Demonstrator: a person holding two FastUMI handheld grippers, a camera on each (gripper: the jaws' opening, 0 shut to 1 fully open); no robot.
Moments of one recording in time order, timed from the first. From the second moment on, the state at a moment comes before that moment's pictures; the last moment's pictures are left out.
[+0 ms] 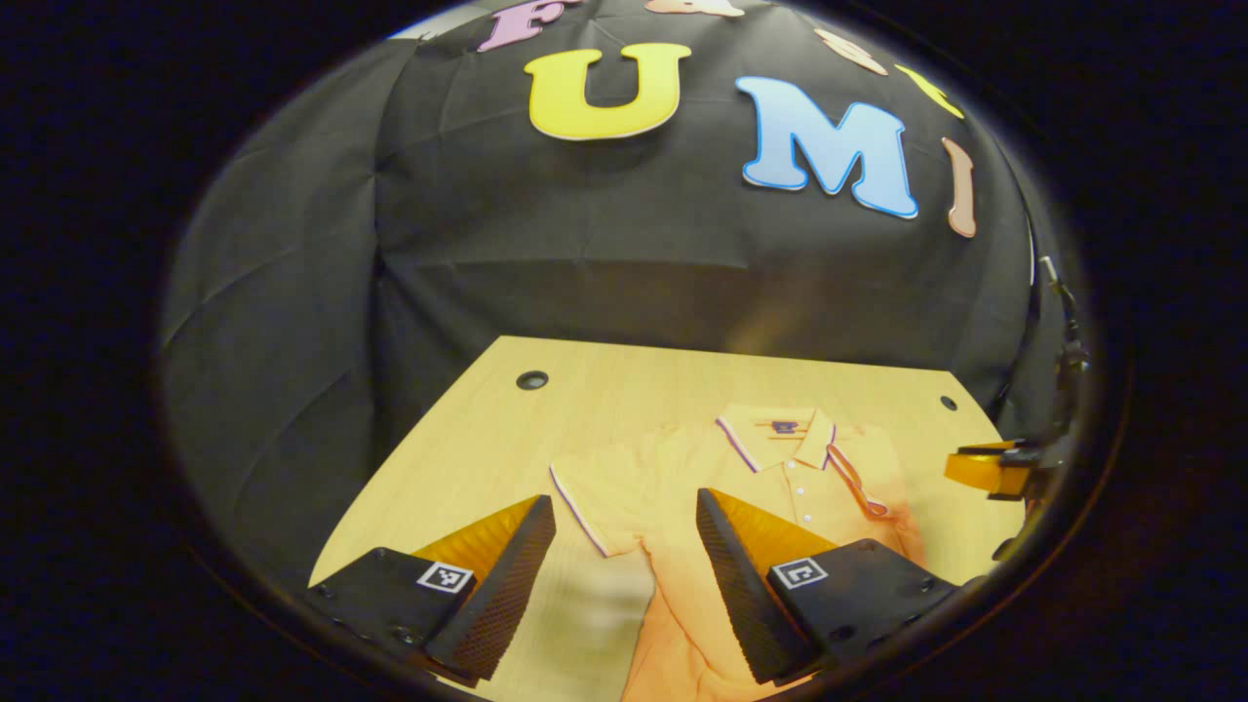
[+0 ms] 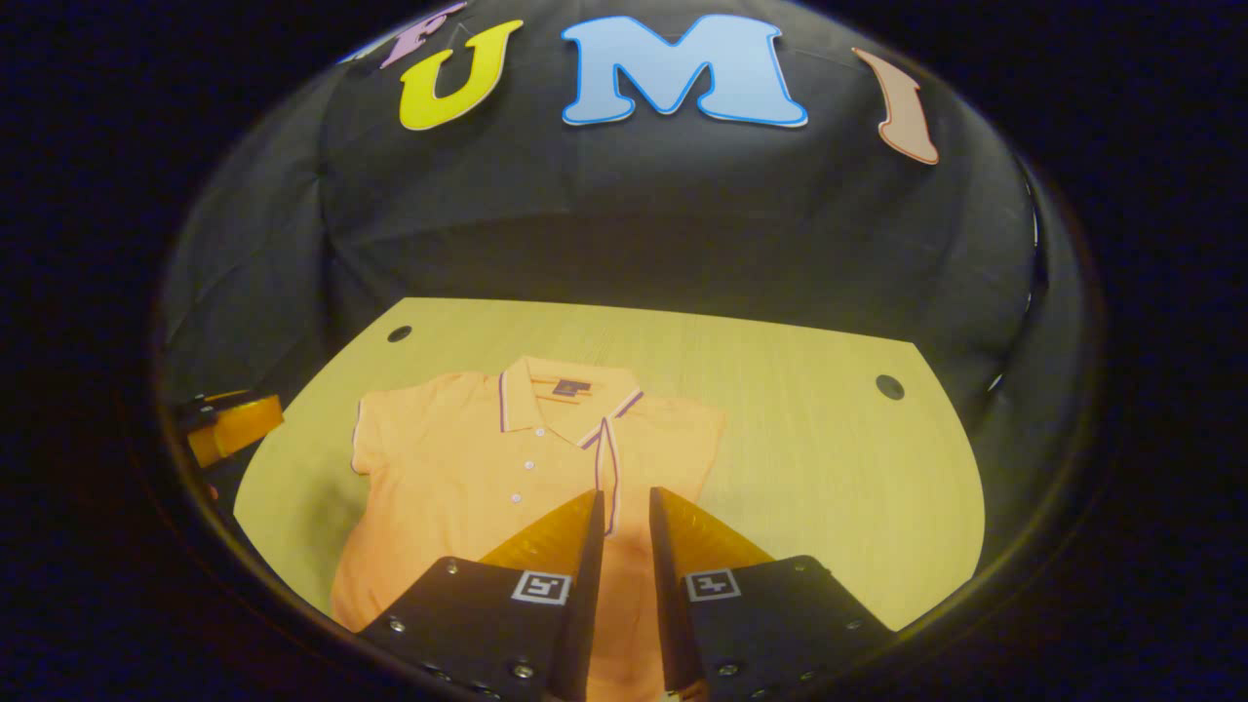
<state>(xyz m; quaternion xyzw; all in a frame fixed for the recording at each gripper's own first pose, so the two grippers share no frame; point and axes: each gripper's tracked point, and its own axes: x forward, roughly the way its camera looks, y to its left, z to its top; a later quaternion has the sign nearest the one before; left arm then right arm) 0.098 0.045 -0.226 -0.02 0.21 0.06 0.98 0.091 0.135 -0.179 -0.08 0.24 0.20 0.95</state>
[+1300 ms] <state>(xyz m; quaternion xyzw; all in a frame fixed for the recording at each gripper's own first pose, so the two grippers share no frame) 0.175 0.069 -0.367 -0.04 0.33 0.10 0.94 0.034 0.078 -0.143 -0.03 0.24 0.14 0.96</state>
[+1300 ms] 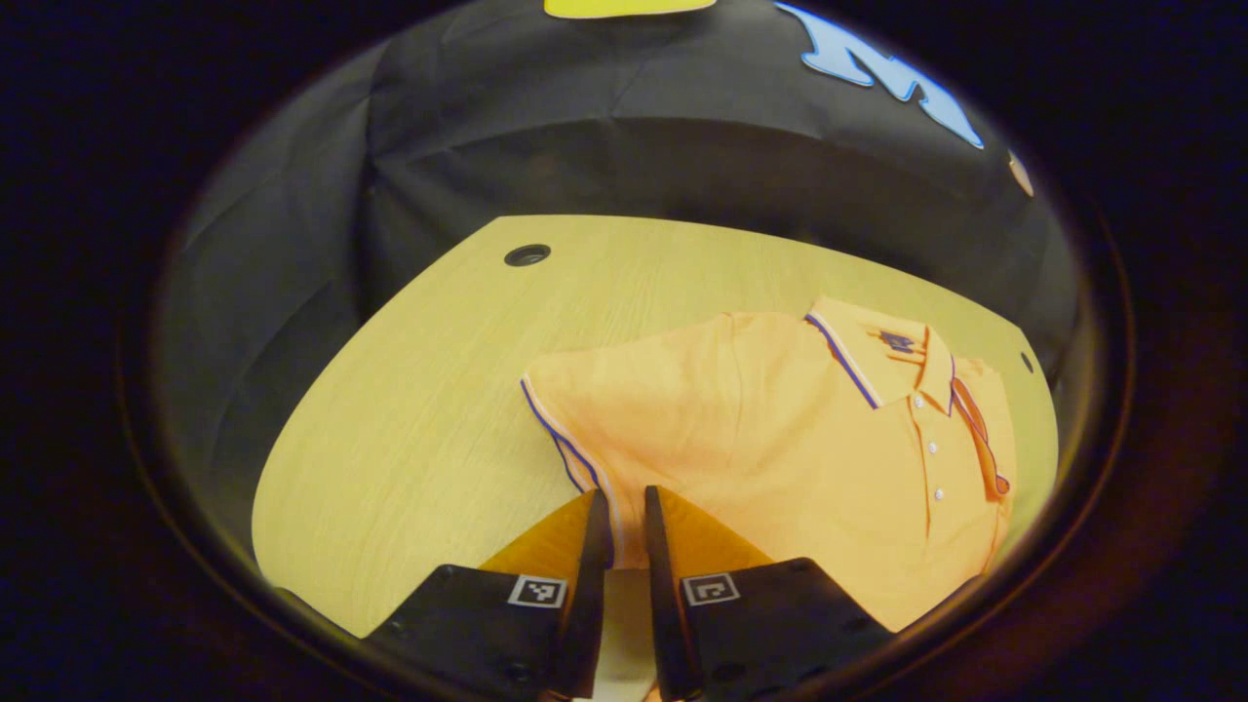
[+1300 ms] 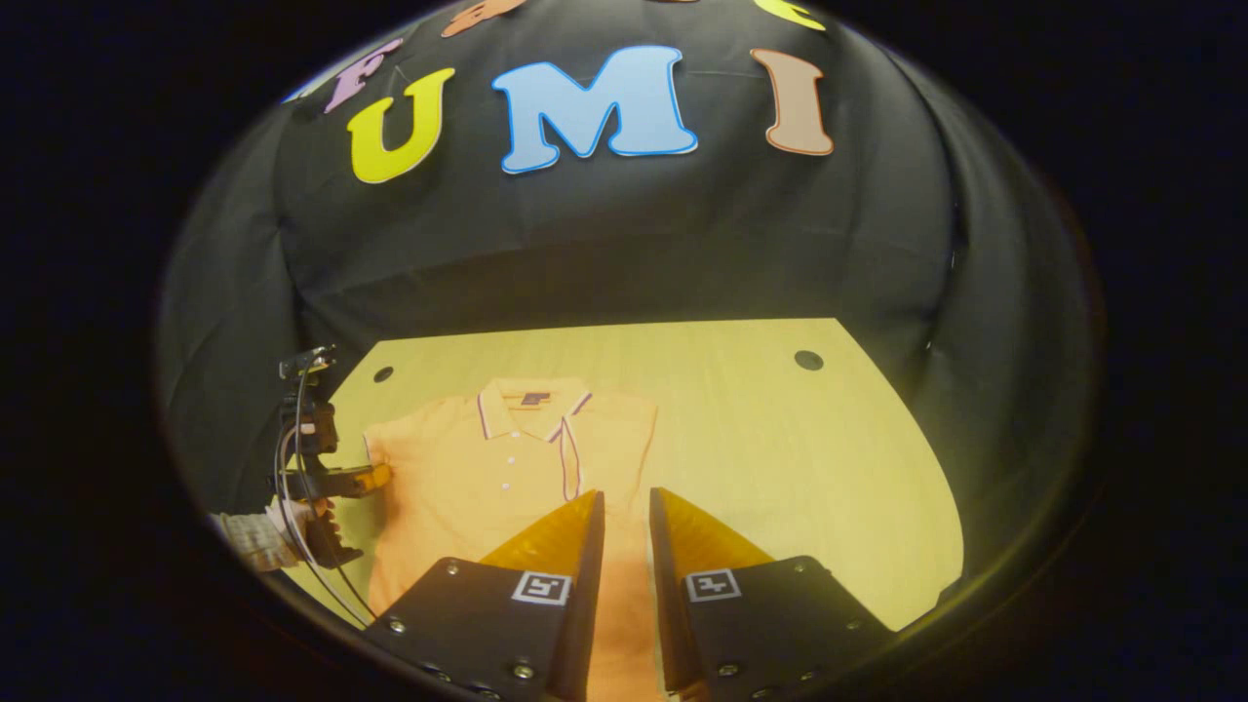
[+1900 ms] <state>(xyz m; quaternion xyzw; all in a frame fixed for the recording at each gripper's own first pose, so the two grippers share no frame) 0.203 0.025 -0.314 0.14 0.27 0.05 0.95 0.027 0.065 -0.155 -0.01 0.25 0.12 0.96</state>
